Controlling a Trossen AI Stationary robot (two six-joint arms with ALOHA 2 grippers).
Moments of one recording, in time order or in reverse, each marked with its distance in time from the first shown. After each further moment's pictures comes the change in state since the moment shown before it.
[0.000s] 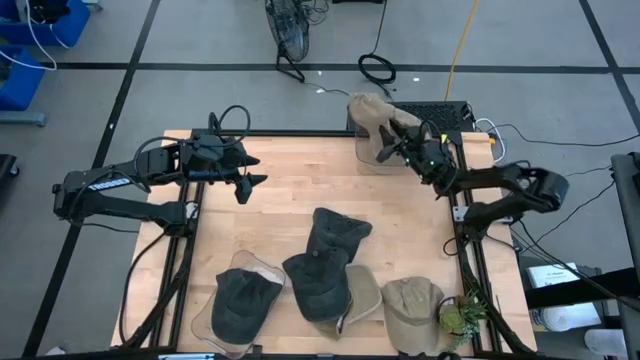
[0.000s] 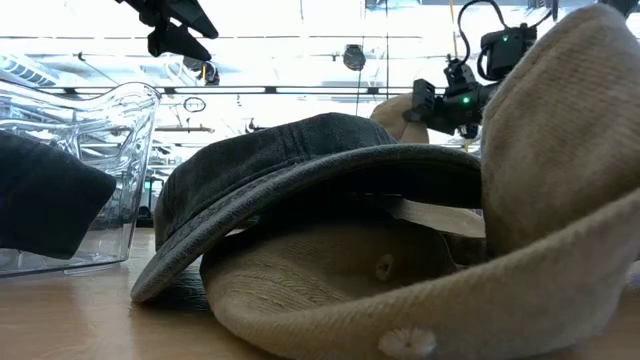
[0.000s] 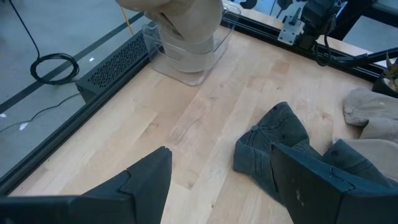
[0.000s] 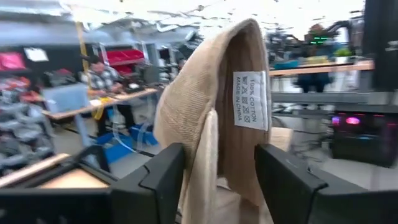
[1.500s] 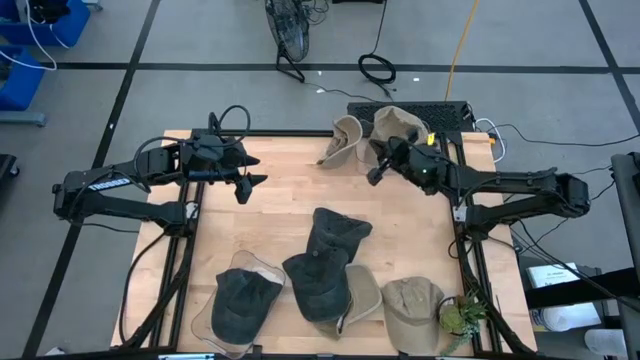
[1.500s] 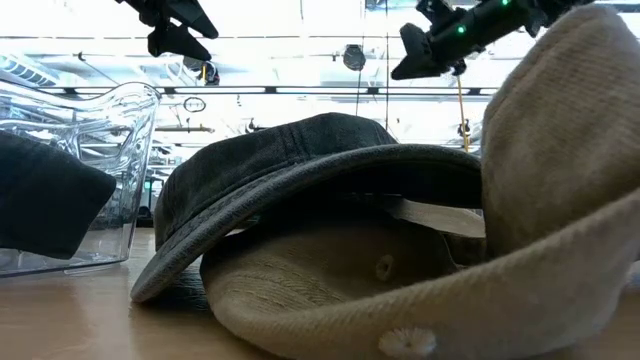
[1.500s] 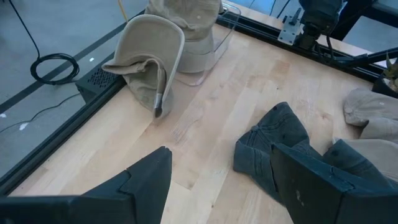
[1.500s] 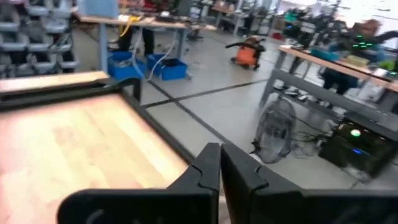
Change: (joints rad) left arm 0.000 0.000 0.000 0.000 0.000 0.000; right arm 0.380 -0.212 0.373 -0.878 0.214 -0.189
